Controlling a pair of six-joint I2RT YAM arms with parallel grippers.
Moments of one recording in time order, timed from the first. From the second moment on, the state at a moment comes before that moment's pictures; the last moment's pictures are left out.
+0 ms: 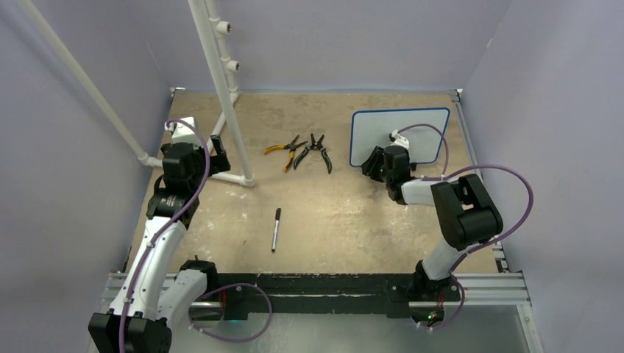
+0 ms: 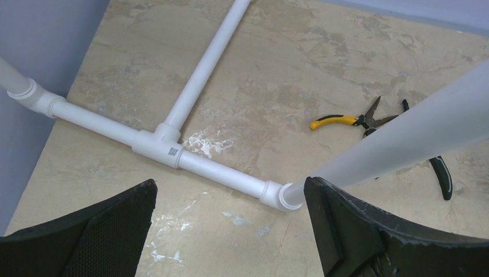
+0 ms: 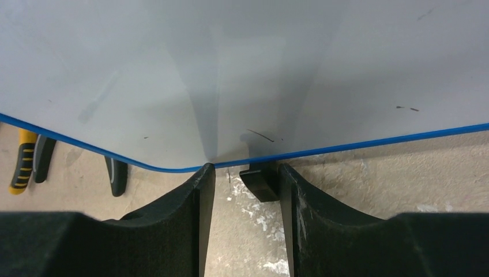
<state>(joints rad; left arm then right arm) -0.09 0.86 0.79 -0.31 -0.19 -0.21 0.28 1.67 0.65 0.46 0.06 0.58</state>
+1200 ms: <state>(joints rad) -0.11 0.86 0.79 -0.34 -0.19 -0.24 0.58 1.67 0.64 0.41 0.37 0.71</state>
